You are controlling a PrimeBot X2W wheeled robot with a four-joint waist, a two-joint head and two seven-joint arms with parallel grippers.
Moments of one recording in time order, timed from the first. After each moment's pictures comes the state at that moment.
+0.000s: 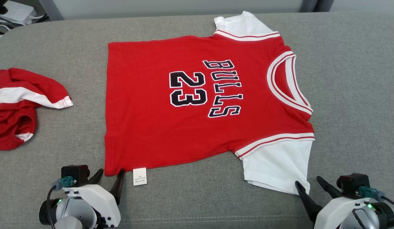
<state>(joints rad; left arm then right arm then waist) -0.19 0.23 -0.25 0.47 -0.50 -0.01 0.09 -0.02 -0.20 0.17 0.18 0.33 0.13 0.19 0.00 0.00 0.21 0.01</state>
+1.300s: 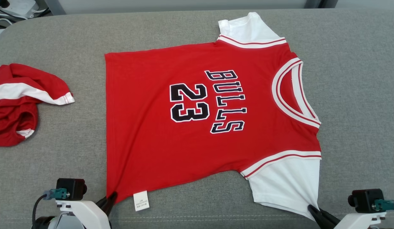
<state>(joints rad) -0.02 0.33 -0.25 0.17 -0.62 0.01 0.36 0.16 -0.18 0.08 -0.05 0.49 0.13 0.48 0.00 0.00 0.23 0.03</state>
